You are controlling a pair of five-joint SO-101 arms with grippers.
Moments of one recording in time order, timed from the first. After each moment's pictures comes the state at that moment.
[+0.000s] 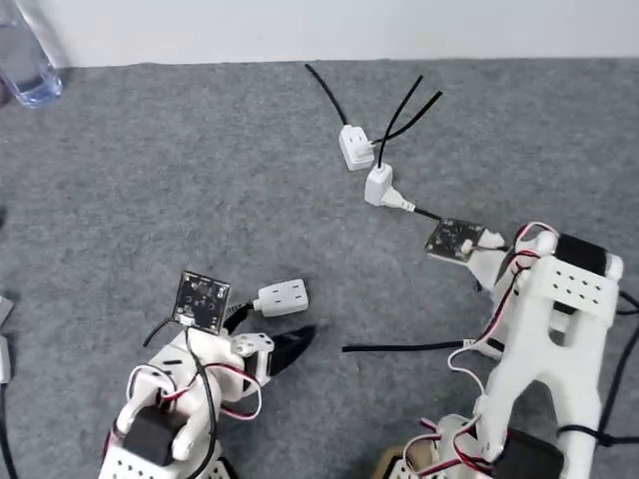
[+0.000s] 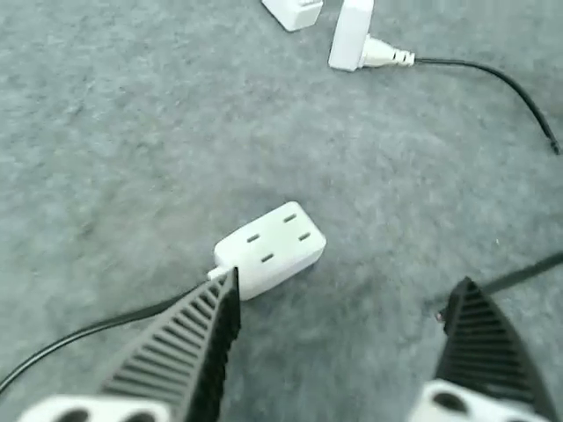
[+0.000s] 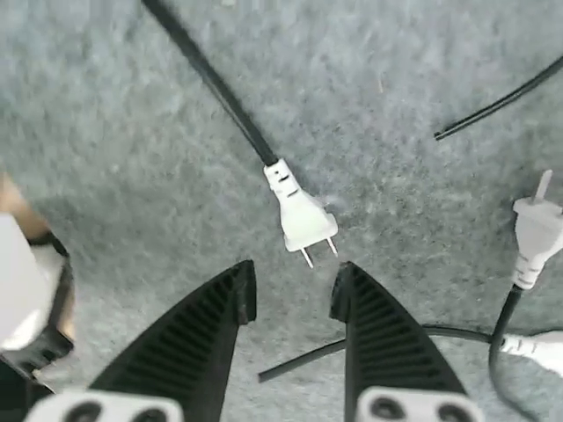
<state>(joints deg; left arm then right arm) 18.2 -102.8 89.4 66.7 12.4 21.5 -20.7 32.5 85.1 82.8</state>
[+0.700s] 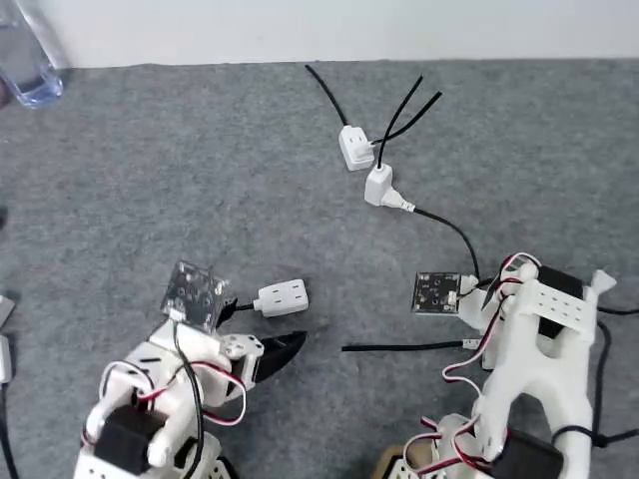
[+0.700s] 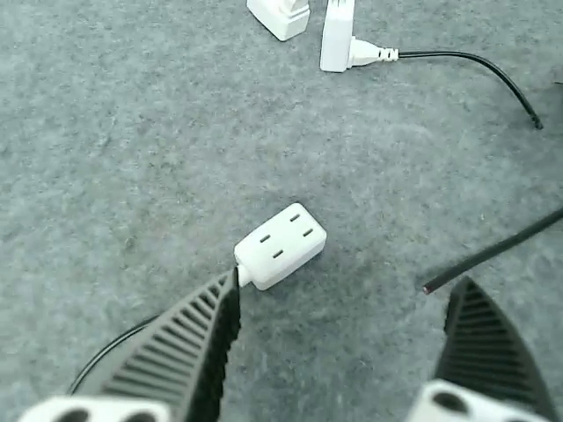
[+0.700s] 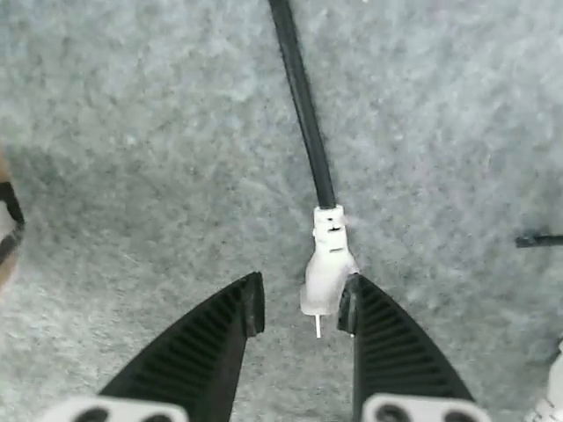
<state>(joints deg) 17.6 -86.9 67.3 76.1 5.4 22.2 -20.7 48.3 70.3 103.6</state>
